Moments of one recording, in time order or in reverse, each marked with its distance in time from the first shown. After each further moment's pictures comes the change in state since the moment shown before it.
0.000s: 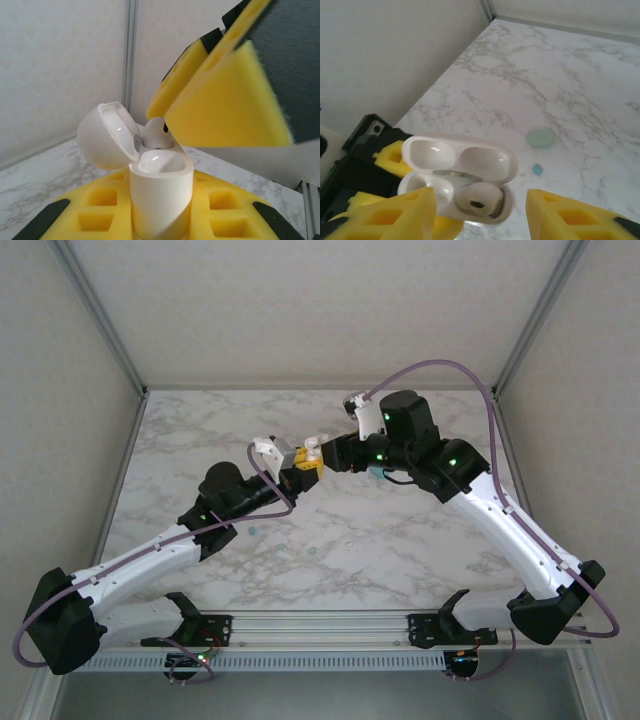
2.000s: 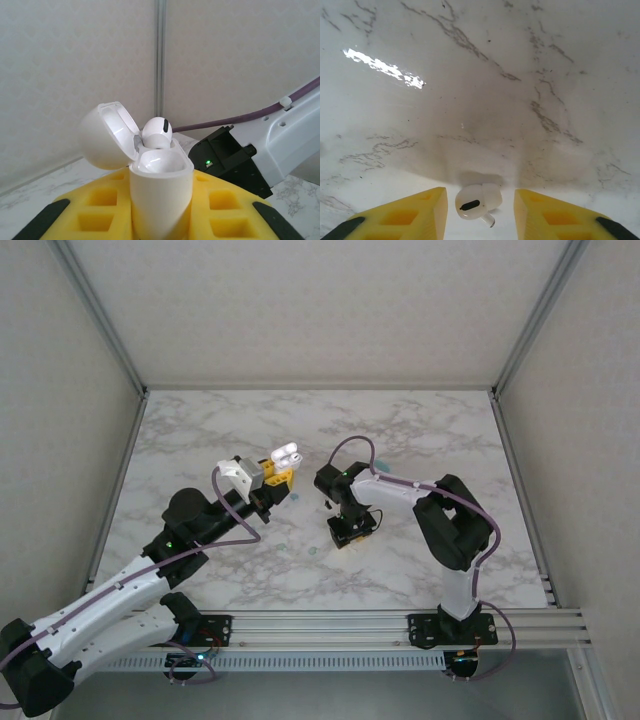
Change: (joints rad) left arm 0.000 -0.316 -0.127 -0.150 -0.134 0.110; right arm 0.080 0.593 -0.259 -0.287 0.176 0.007
